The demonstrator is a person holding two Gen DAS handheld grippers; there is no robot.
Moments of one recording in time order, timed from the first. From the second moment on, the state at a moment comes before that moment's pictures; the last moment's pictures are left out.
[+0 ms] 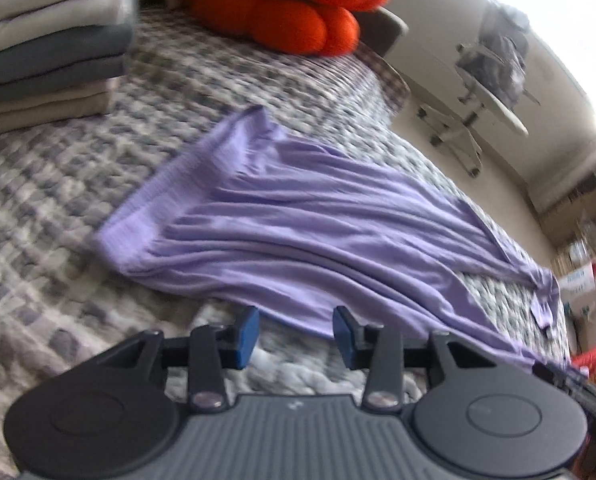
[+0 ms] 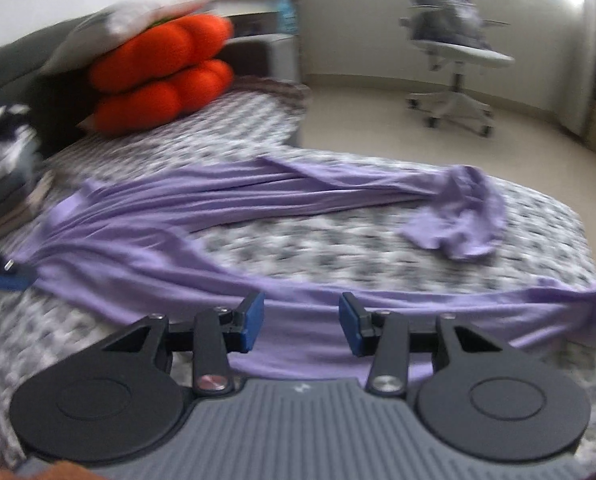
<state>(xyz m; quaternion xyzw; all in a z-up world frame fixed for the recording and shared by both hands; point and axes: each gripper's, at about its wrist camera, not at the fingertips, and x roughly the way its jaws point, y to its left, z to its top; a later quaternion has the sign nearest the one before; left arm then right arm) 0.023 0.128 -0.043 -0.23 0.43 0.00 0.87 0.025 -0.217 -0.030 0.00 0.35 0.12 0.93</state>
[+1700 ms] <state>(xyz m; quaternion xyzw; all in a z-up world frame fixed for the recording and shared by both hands) -0.014 0.216 -0.046 -0.35 0.29 0.14 0.88 0.000 -0.114 -0.034 -0.07 0.36 0.33 0.87</state>
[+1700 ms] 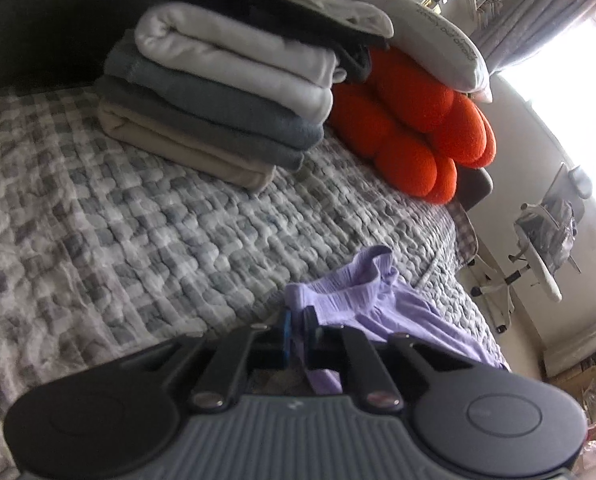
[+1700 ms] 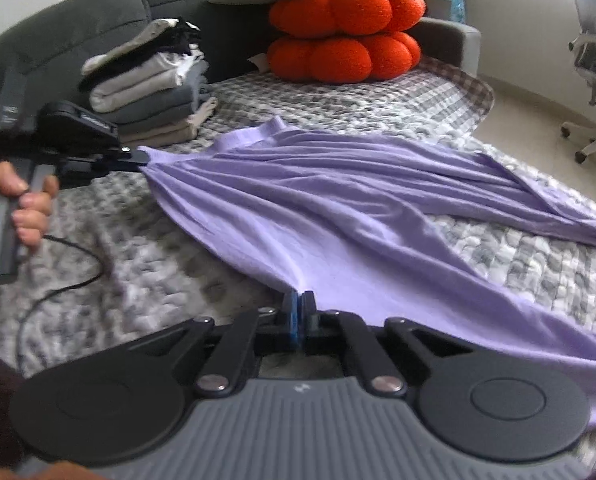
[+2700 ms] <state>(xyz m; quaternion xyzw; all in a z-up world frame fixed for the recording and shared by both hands) -0.003 0.218 -0.073 -0.29 0.39 0.20 0.85 -0.013 -0.096 -0.048 -0.05 0.44 0.37 0.81</state>
